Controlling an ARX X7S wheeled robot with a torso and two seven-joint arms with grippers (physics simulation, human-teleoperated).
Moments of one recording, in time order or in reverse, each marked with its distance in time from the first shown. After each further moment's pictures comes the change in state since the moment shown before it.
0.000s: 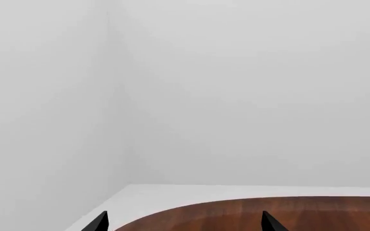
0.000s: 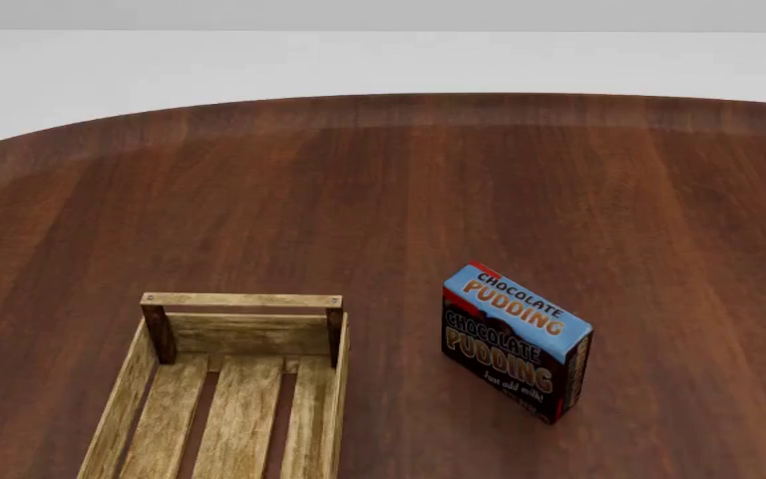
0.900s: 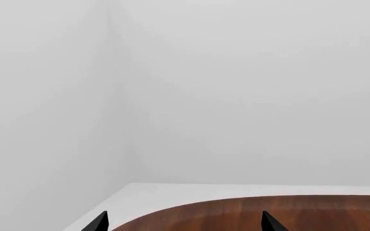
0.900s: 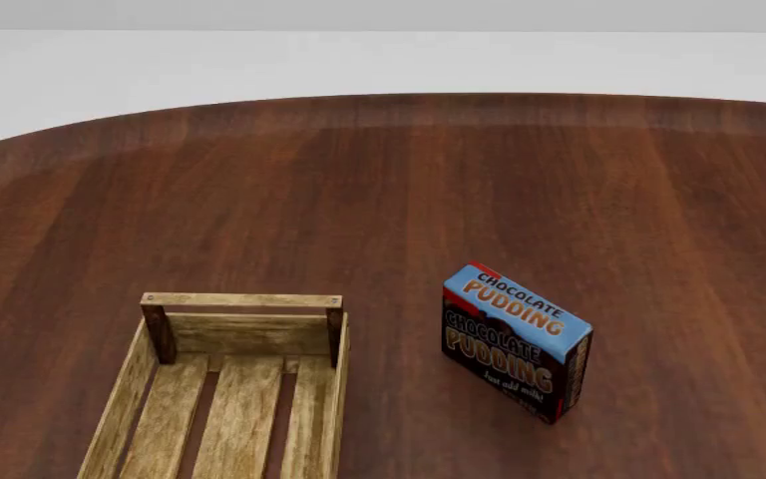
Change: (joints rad) left arm 0.014 -0.008 0.006 -0.013 -0.010 0.027 -0.013; right arm 0.009 0.023 -0.074 0.181 0.147 -0.070 0.138
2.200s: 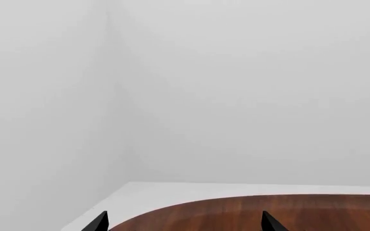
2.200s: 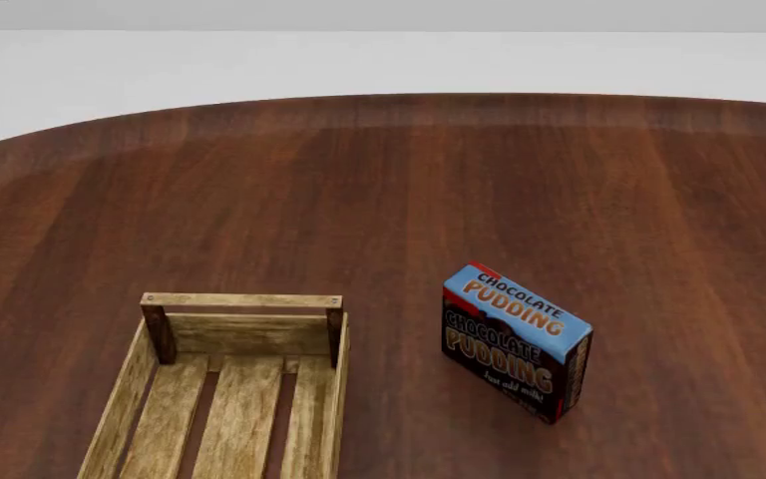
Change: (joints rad) left arm 0.012 -0.011 -0.003 -0.014 -0.023 0.023 -0.017; right arm 0.037 0.064 -0.001 0.143 0.089 0.021 0.076
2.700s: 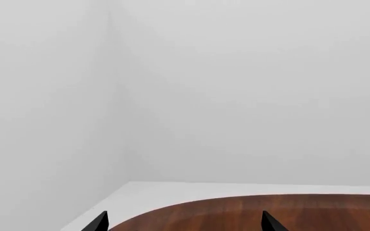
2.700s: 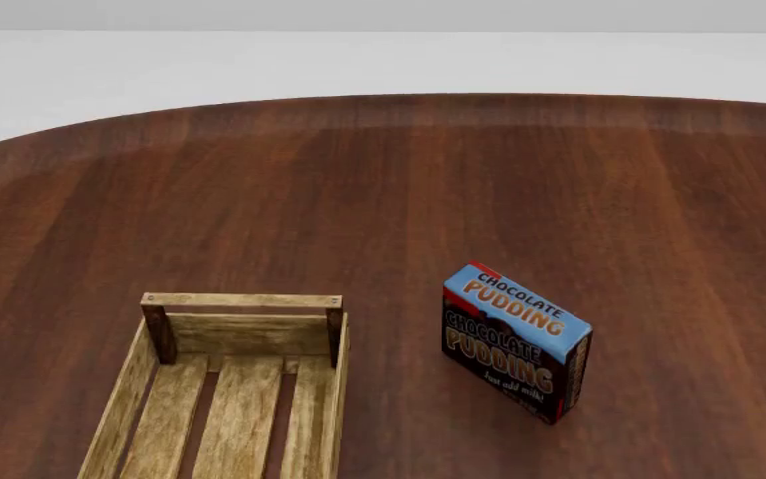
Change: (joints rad) left arm 0.009 -0.005 -0.002 -0.003 -0.006 0.011 -0.008; right arm 0.039 0.084 -0.131 -0.166 -0.097 0.193 -0.021
